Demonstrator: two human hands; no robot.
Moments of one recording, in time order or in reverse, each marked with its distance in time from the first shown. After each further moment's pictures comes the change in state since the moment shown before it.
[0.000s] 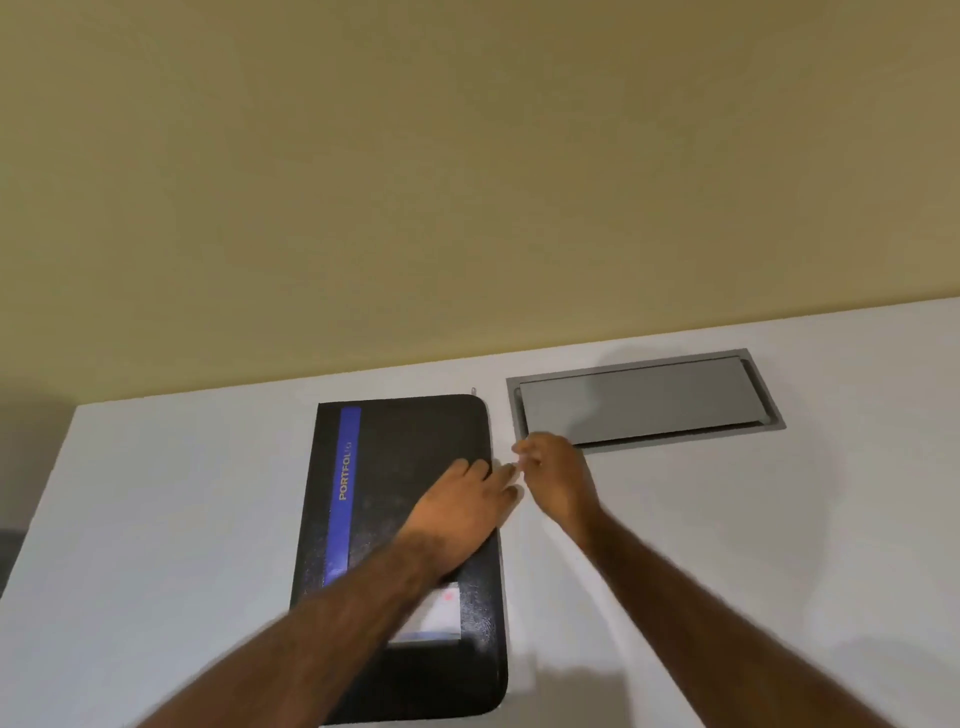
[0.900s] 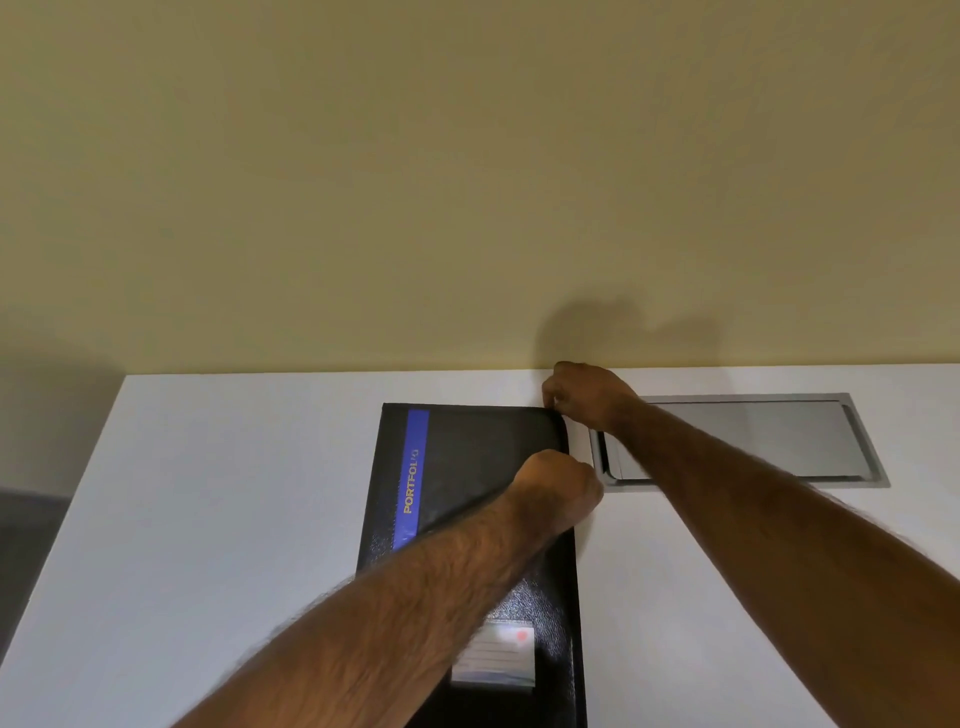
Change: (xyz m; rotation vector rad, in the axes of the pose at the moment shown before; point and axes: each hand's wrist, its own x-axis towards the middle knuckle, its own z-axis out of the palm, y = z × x) left_hand 0.051 -0.046 -0.014 0.047 -0.268 0.027; right_hand 0.164 -0.070 0.021 -0.839 -0.250 -0.497
